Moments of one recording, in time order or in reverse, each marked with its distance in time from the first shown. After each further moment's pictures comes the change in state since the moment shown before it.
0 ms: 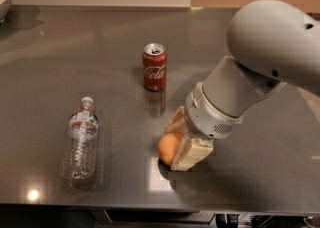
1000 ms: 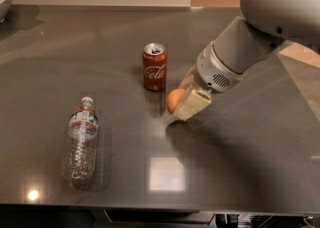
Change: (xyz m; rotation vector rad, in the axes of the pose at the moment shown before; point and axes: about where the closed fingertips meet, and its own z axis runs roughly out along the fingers) arm 0.020 -0.101 -0.039 0.162 -0.044 0.270
